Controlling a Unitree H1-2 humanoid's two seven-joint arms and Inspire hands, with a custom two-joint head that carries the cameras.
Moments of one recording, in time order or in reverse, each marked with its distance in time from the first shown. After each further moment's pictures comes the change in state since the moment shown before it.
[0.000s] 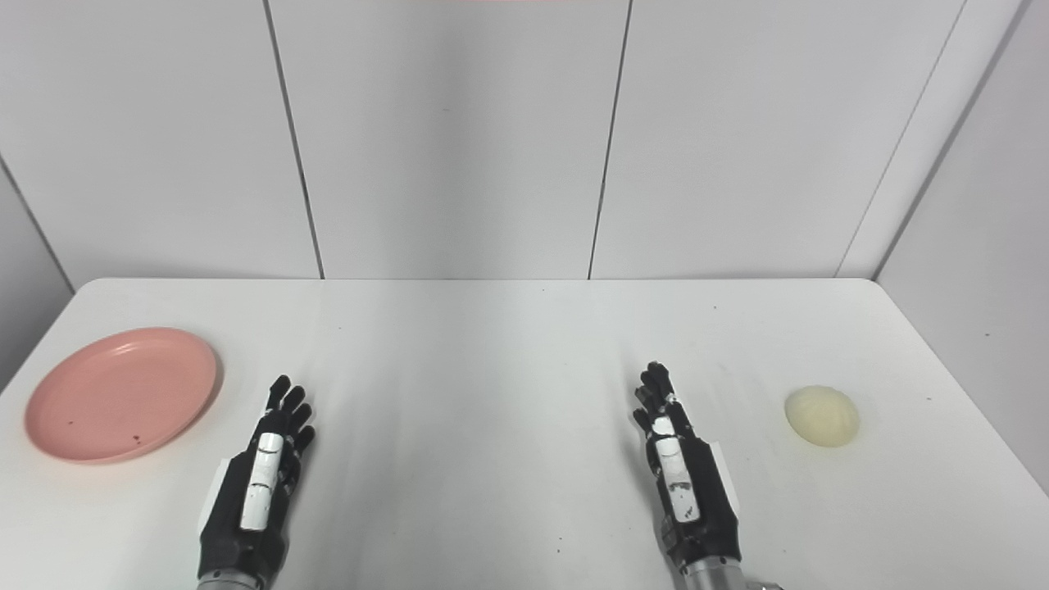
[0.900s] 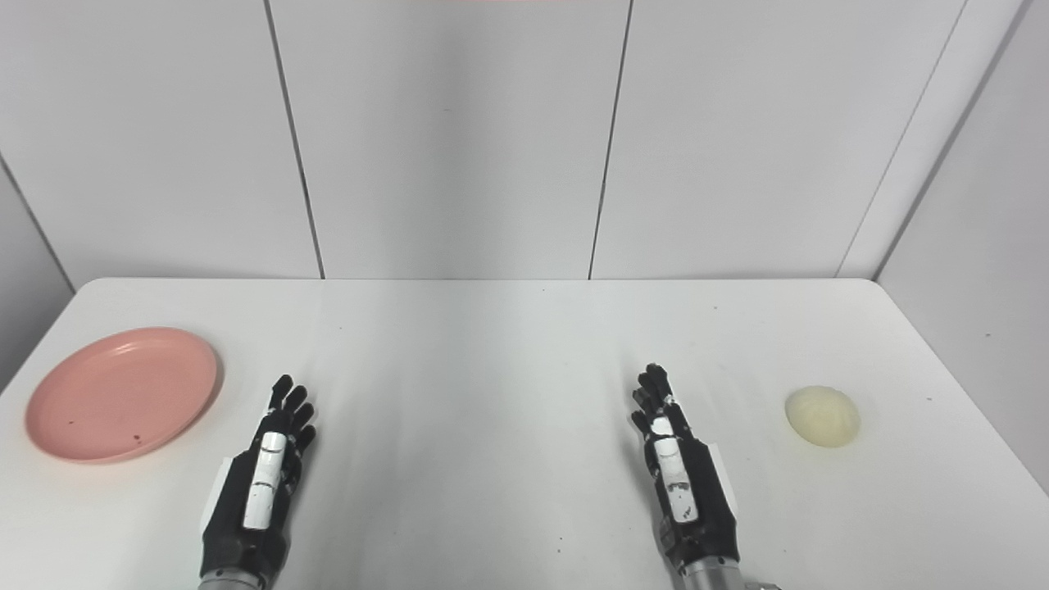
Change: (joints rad) left arm -0.002 -0.001 -0.004 0.003 0.013 0.000 0.002; right arm 0.001 -0.001 0.002 -0.001 0.001 0.003 0.000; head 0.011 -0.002
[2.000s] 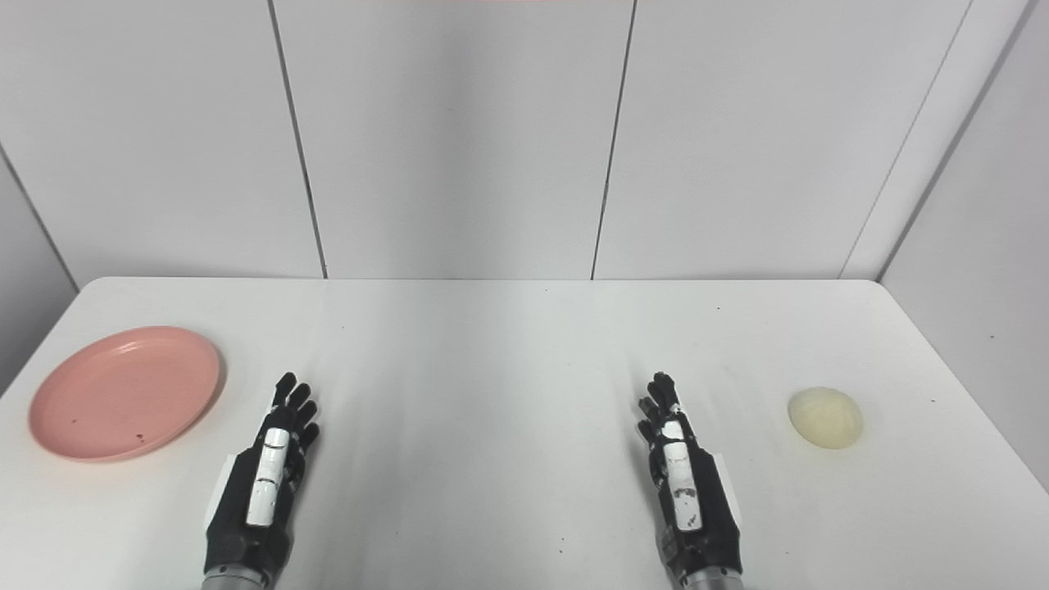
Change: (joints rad) left arm -0.011 -0.002 -0.001 0.011 -0.002 -0.002 -0.002; right arm 0.030 0.018 -0.004 -0.037 0.003 0.044 -0.040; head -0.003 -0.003
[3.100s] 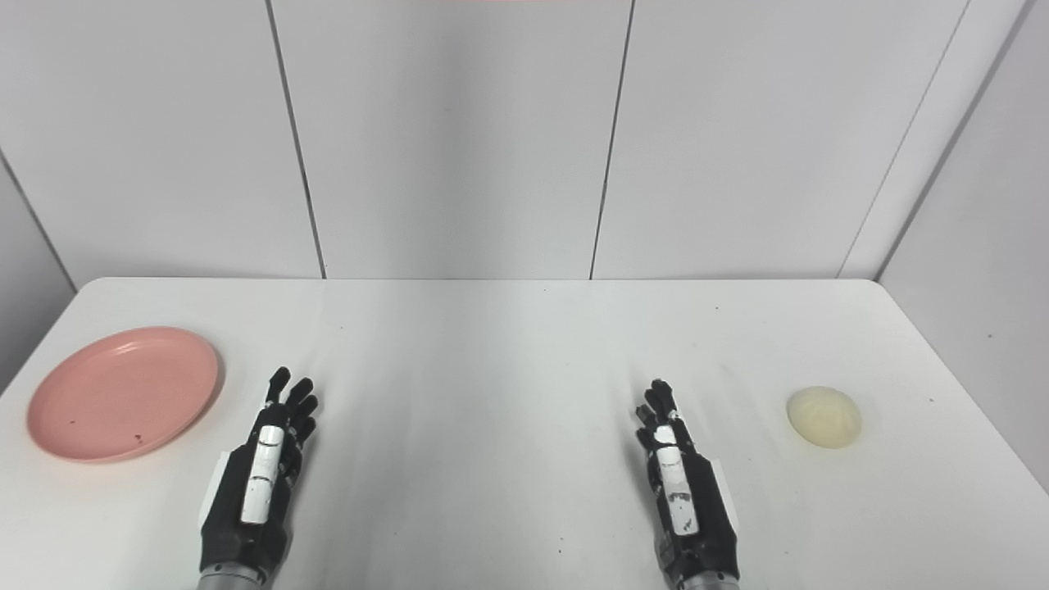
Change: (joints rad) left arm 0.003 -0.003 0.006 -0.028 -0.026 -0.016 0.000; right arm 0.008 0.010 0.000 -0.009 -0.008 0.014 -0.002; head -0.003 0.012
